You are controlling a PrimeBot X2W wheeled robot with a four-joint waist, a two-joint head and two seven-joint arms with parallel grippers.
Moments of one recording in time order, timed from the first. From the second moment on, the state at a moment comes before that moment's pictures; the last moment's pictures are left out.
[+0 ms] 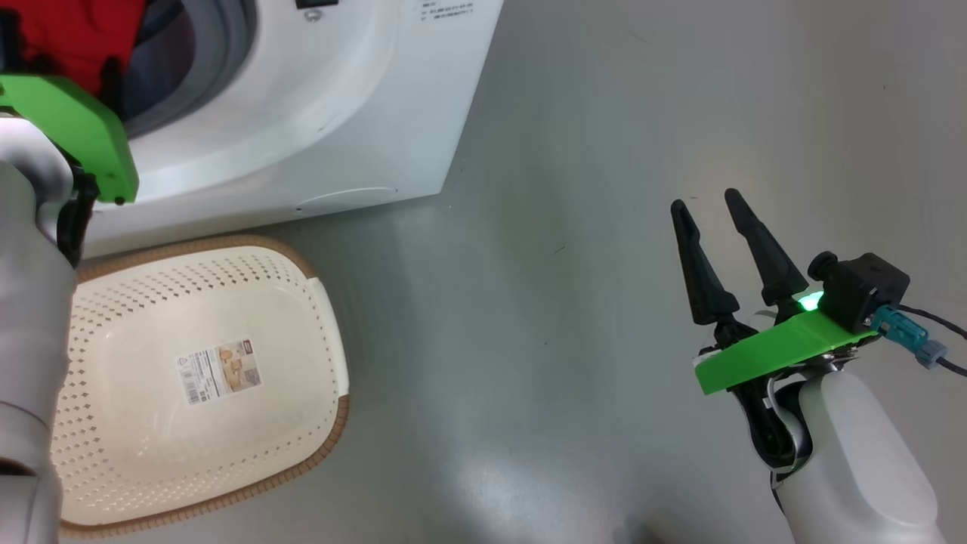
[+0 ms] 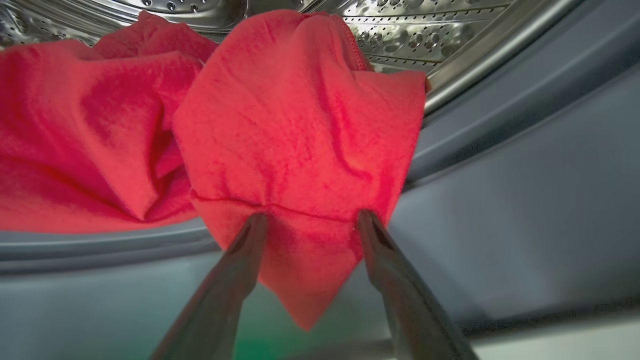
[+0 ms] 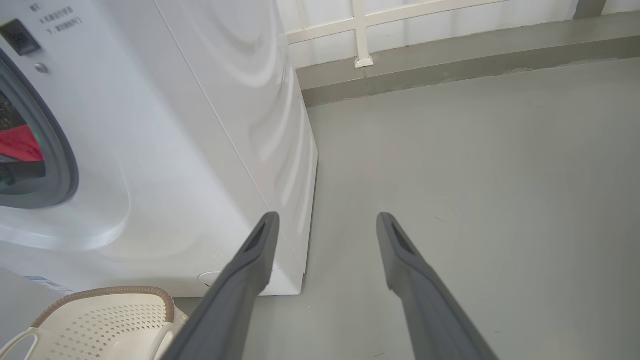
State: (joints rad) left arm -1.28 0.24 -0.37 1.29 -0.31 -0.13 -0.01; right arm -0.44 -0.12 0.13 0.28 0.41 0.13 -0.25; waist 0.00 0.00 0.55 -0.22
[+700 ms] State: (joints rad) left arm -1.26 0.20 -0.35 1.30 -0.39 -0.13 -0.17; right arm -0.43 -0.12 0.12 0.29 0.41 0.13 -0.25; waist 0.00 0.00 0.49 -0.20
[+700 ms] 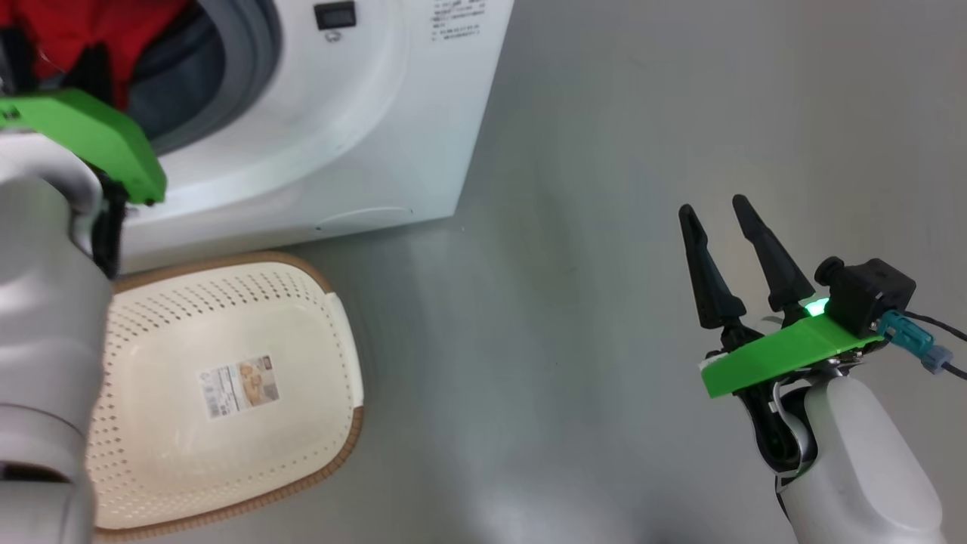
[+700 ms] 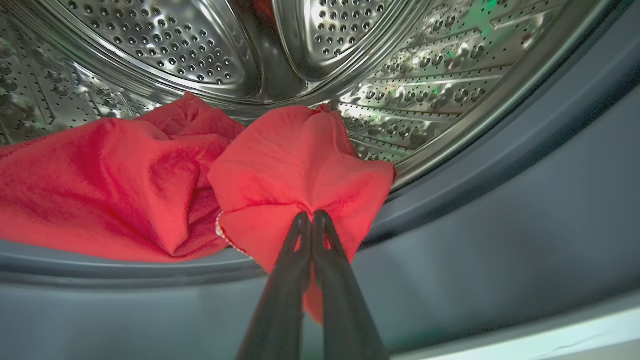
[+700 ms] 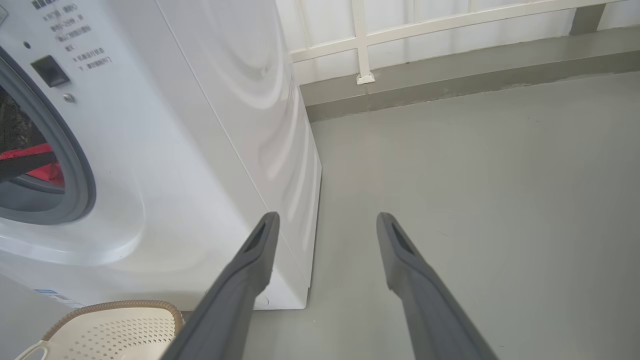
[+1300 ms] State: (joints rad) left arm -0.90 0.18 -0.22 0.91 -0.42 -0.11 -0.25; right arm -0.31 -0.15 0.07 0.30 0.41 0.13 -0.25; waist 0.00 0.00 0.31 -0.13
